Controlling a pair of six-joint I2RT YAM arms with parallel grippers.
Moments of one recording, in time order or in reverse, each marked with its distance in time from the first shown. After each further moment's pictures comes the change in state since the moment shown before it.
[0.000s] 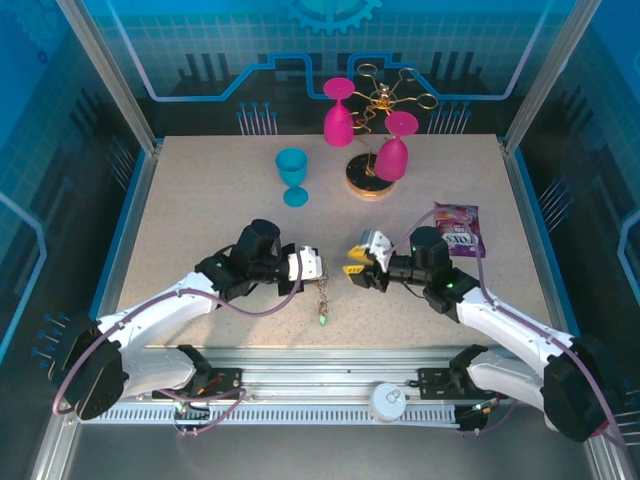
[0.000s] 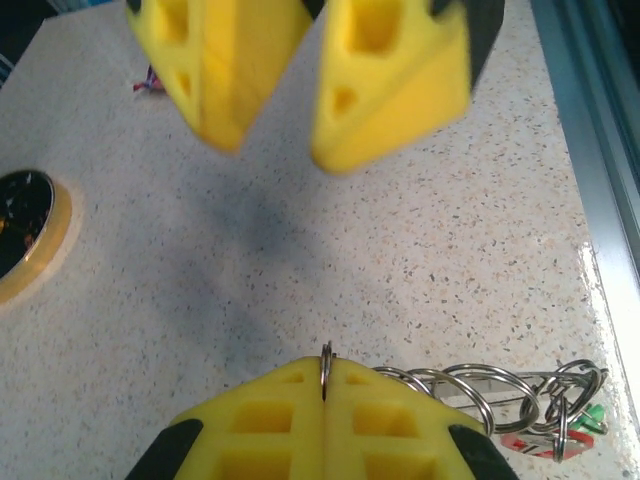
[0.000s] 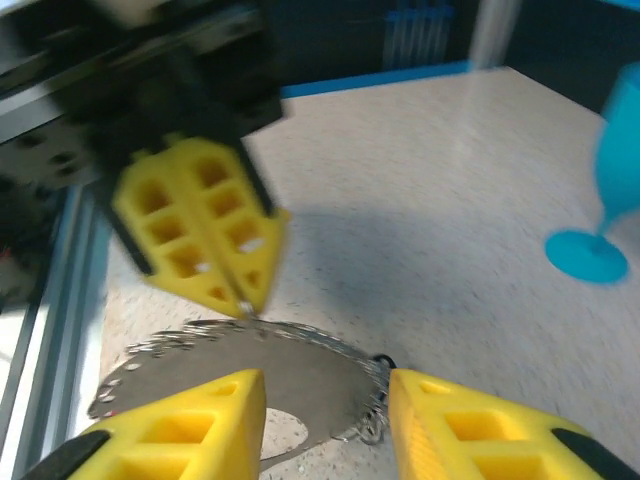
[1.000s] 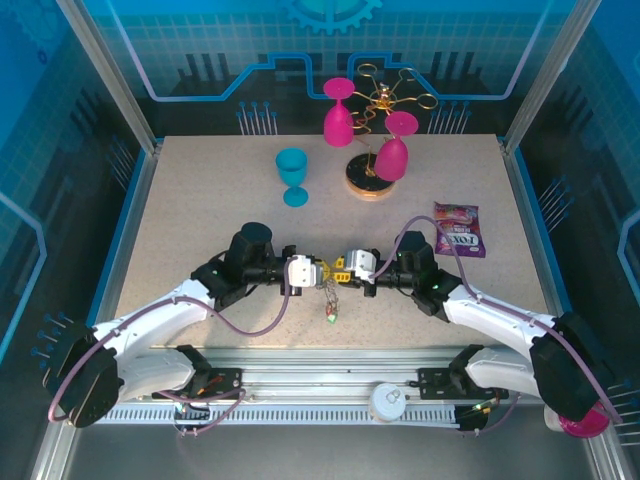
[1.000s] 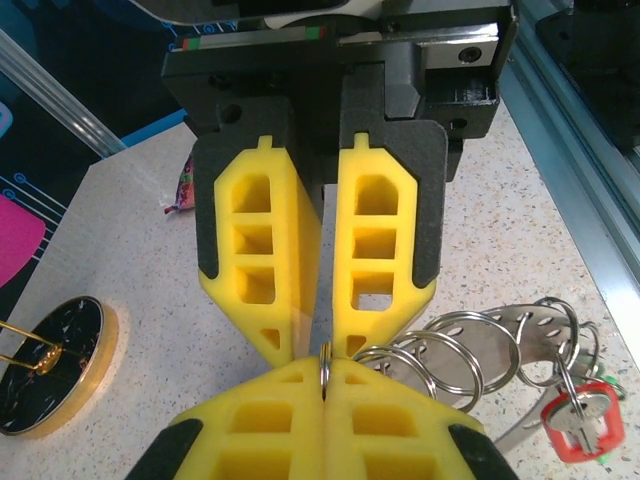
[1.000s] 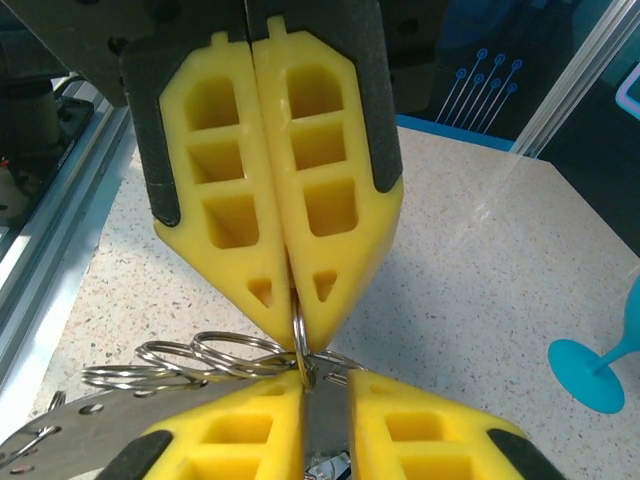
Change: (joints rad) left arm 0.002 -0.050 -0.066 0.188 0.115 0.074; right arm 0.075 0.095 -0.014 0.139 -0.003 -0.257
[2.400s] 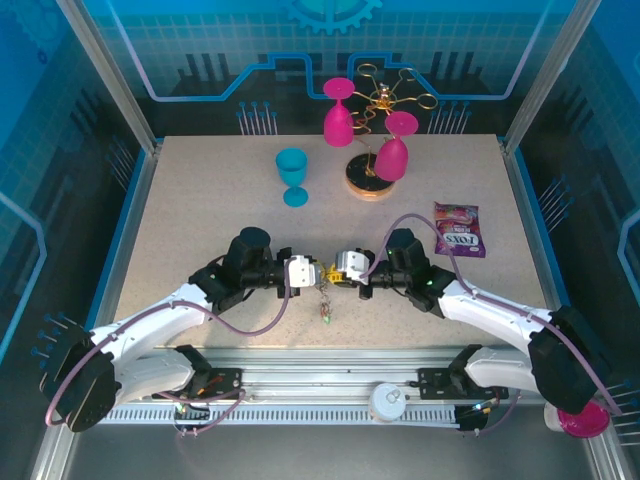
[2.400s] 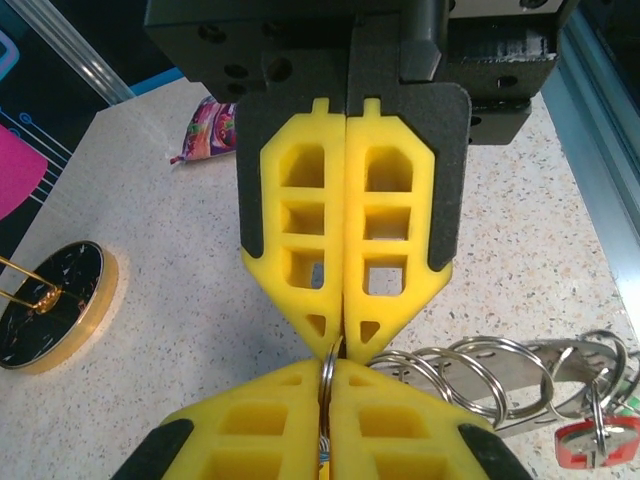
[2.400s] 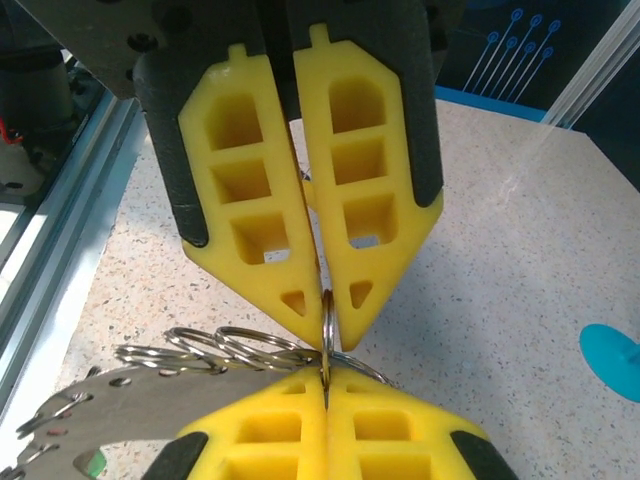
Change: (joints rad) left arm 0.000 -0.028 -0.037 -0.030 -0.091 -0.049; right arm 0.045 0.037 0.069 -0.140 0.041 -0.030
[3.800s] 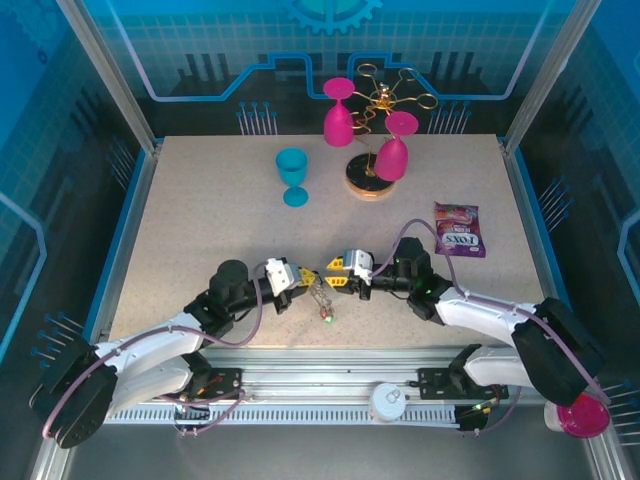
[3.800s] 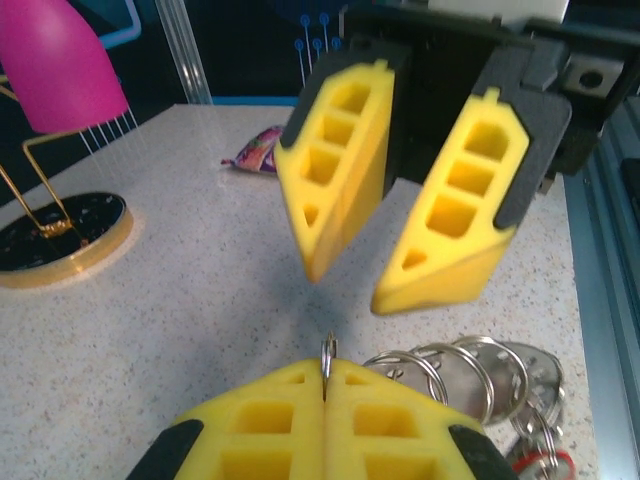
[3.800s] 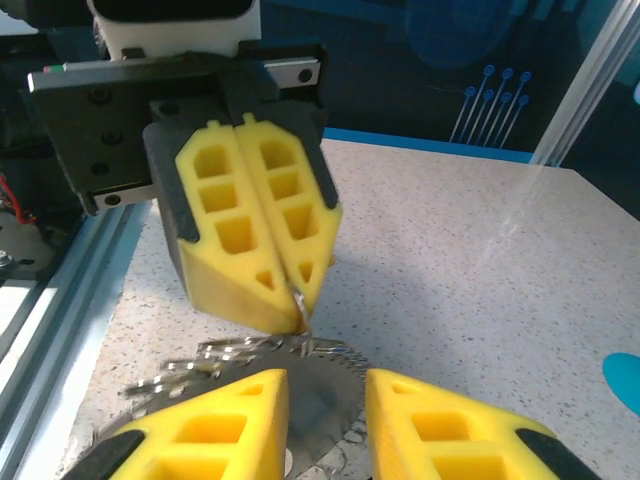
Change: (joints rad) left arm 0.001 -0.116 -0.360 0.559 -0.067 -0.505; right arm -0.028 0.057 -0.133 0.384 -0.084 0.195
